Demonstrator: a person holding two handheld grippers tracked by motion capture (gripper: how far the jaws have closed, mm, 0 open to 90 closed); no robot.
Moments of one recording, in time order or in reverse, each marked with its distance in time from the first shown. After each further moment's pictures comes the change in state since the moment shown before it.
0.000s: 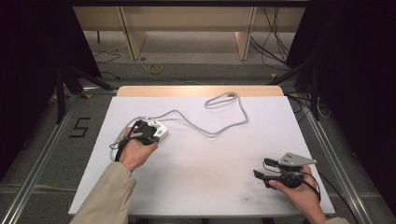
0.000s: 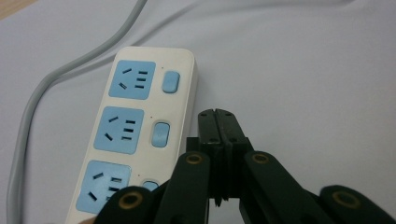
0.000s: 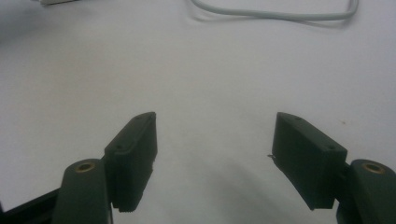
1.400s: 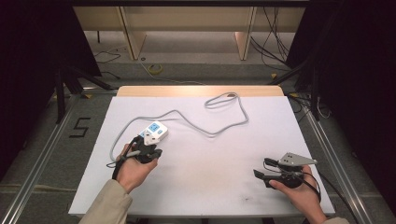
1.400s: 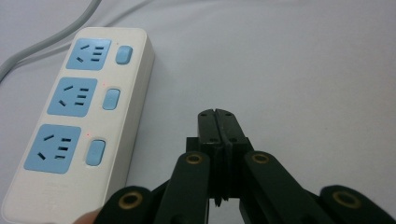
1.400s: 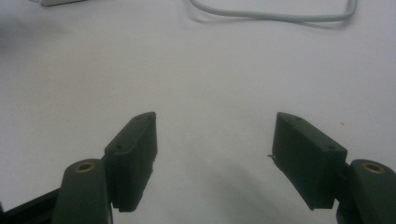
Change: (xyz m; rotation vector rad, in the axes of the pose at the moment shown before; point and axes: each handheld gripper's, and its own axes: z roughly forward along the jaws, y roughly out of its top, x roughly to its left) left arm -0.029 -0.039 -0.022 -0.072 -0.061 -0.003; right arm 0.000 0.000 0.000 -0.005 -0.001 0.002
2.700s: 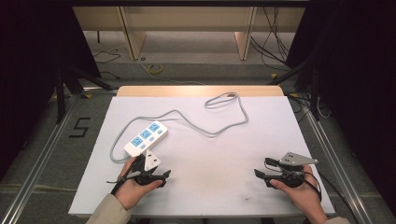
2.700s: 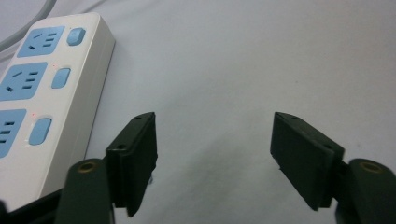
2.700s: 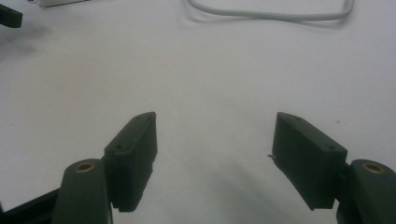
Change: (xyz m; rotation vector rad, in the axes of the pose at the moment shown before) left arm -0.025 -0.049 0.005 -0.093 -0.027 0.128; right arm -0.004 -0.001 0.000 -0.001 0.001 0.004
